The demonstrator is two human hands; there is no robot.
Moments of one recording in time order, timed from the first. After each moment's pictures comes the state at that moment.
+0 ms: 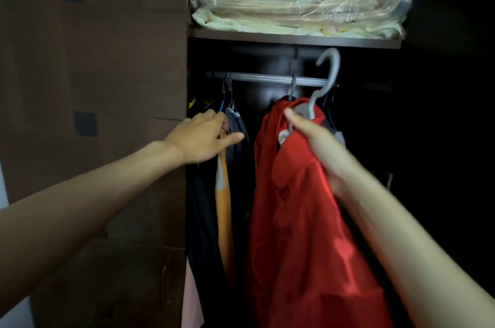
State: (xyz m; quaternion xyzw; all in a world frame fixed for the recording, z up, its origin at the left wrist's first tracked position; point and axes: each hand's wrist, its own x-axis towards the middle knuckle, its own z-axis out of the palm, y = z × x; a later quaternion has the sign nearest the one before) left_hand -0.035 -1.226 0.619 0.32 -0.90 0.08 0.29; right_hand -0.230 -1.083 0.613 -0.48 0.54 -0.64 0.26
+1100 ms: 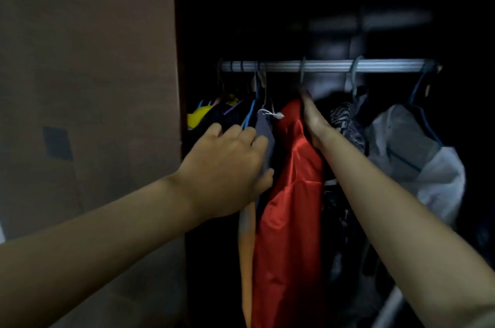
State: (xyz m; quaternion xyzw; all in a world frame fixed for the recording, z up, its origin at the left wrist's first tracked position) left_hand -0.080 -1.270 0.603 0.31 -0.84 0.39 0.22; right_hand -0.336 -1.388 0.626 -0.43 0.53 -0.65 0.35
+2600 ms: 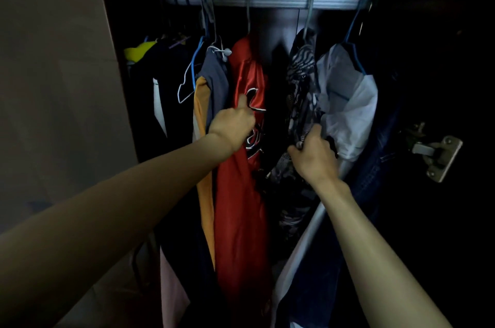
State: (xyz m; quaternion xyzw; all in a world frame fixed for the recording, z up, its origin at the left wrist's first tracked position) left_hand -0.202 -1.300 0.526 0.38 -0.87 0.29 0.14; right_hand -0.326 -1.178 0.485 -0.43 0.81 -0.40 -0.03
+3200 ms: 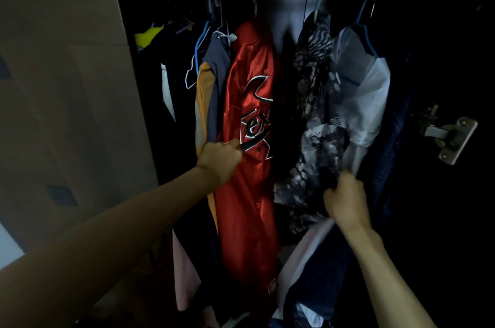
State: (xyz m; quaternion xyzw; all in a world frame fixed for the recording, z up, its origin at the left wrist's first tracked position) left_hand -0.151 -1.307 0.433 0.34 -0.89 0.28 0.08; right_hand -0.334 -1.116 0.406 -0.36 0.83 -0.42 0.04
